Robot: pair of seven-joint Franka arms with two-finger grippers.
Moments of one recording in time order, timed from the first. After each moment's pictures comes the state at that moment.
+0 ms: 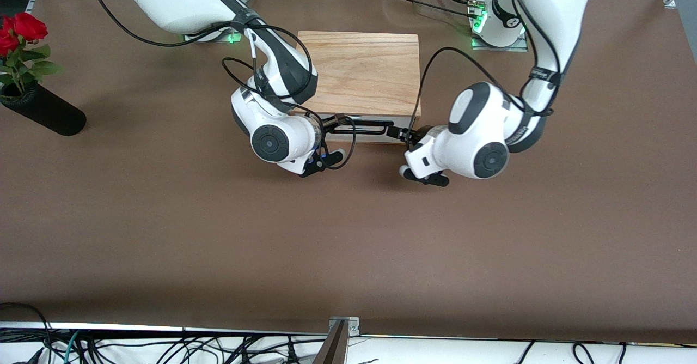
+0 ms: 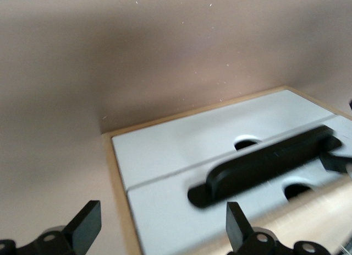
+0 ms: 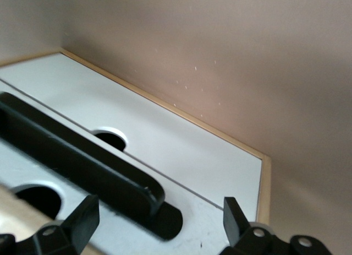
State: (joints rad) left arm -0.24 0.55 -0.20 -1.52 -0.44 1.68 -0.13; right arm 0.31 0.72 0.40 -1.35 0.20 1.77 0.20
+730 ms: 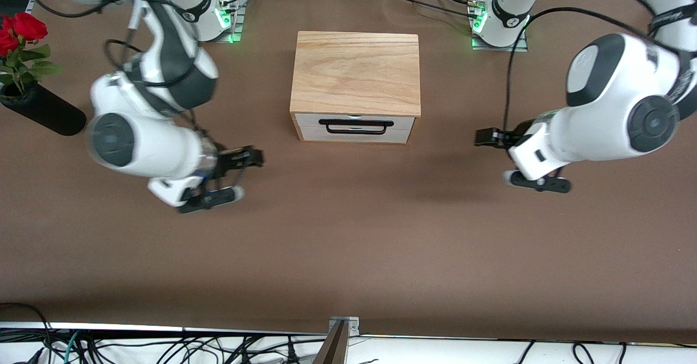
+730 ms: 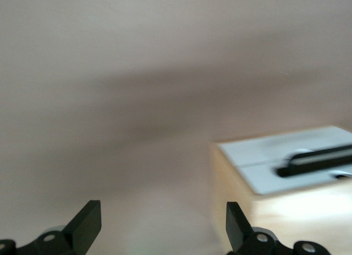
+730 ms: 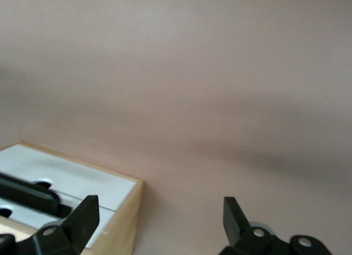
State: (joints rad) left arm -0.05 0.36 -0.17 -1.40 -0.10 1.52 -0.12; right arm 0.05 0.59 0.35 -1.18 0.04 1.63 0.19
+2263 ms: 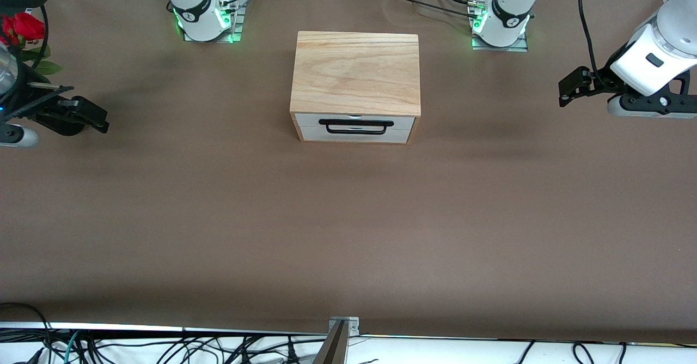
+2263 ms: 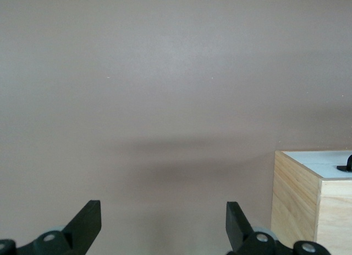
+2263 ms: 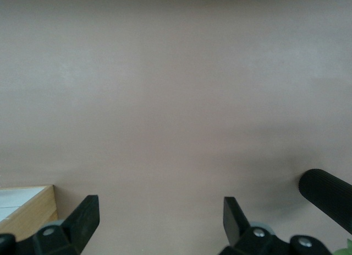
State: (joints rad) left arm -0.01 -0.01 -0.11 -1.61 0.01 1.54 -0.09; right arm -0.01 0.16 0.08 -1.41 -0.05 1.55 0.15
